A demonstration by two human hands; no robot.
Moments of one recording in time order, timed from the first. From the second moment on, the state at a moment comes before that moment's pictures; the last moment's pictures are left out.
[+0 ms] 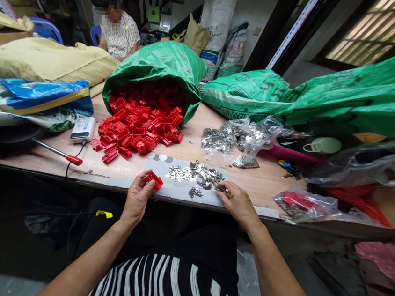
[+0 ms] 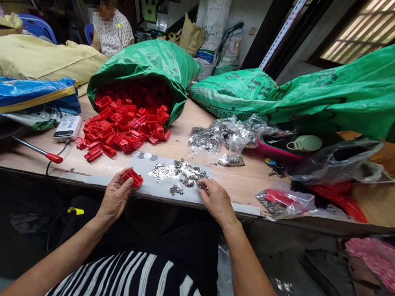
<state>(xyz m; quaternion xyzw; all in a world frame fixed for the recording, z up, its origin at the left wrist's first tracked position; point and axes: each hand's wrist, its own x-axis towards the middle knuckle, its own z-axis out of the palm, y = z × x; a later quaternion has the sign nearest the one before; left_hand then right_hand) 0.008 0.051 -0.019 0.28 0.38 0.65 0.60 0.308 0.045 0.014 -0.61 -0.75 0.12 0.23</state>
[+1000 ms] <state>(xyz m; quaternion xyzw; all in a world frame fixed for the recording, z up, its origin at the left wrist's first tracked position) 0.009 0.051 -0.020 0.27 0.38 0.65 0.60 0.297 0.036 0.012 -0.63 -0.73 0.12 0.23</state>
